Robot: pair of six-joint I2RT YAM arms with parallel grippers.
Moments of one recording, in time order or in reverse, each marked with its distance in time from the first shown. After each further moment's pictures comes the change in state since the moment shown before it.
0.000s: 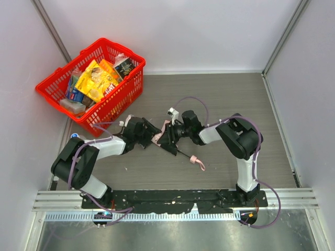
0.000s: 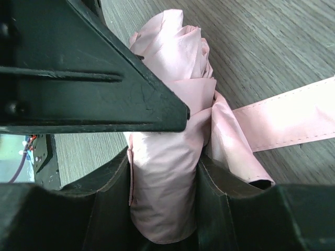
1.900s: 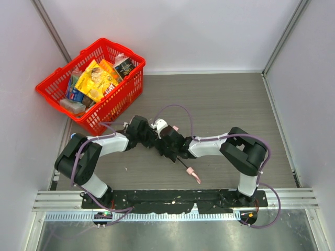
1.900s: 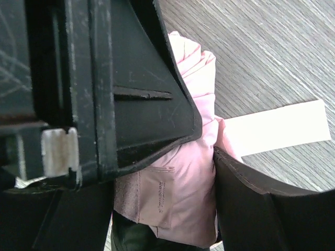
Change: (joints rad) left arm -0.029 0.033 0.061 -0.121 0.066 -0.040; right arm 0.340 -0.162 0.049 -0.413 0.918 -0.282
